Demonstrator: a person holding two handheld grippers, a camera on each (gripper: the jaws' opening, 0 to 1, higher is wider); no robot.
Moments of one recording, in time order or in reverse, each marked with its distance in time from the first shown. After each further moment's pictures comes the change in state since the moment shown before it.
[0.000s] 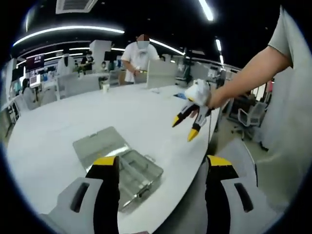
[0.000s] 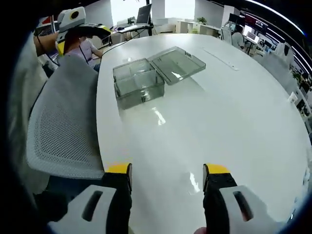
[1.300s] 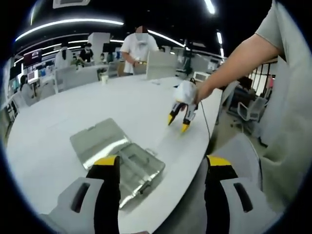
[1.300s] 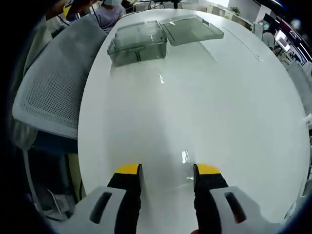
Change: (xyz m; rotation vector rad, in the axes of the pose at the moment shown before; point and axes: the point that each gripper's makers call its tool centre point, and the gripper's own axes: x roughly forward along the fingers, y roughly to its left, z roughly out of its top) left arm 0.011 0.009 -0.013 -0.015 0.072 -0.003; right arm 0.036 -0.038 -0.036 -0.240 0.209 0.107
